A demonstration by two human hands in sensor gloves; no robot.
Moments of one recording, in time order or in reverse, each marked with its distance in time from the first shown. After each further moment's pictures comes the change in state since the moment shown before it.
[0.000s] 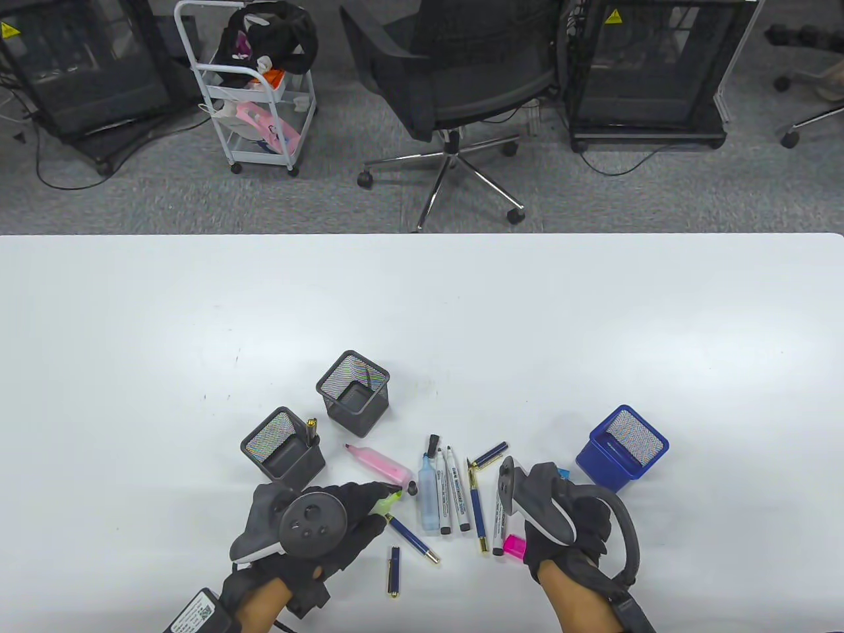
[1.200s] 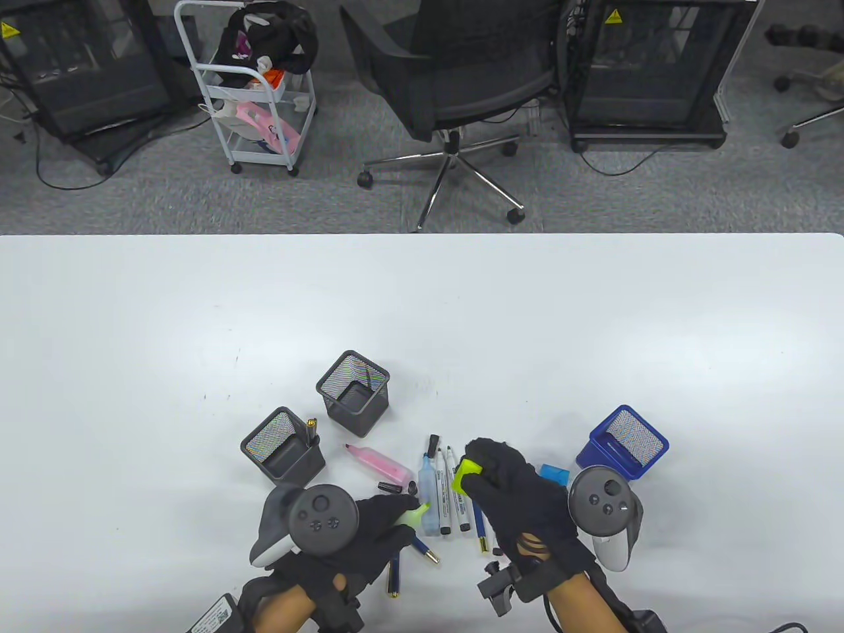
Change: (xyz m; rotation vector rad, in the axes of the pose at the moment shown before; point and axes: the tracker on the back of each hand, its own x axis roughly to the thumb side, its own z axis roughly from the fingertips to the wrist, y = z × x) left_hand 0.025 -0.011 -0.007 -0.055 -0.003 0.345; right_hand -0.015 -0.040 0.037 -0.221 -0.694 -1.571
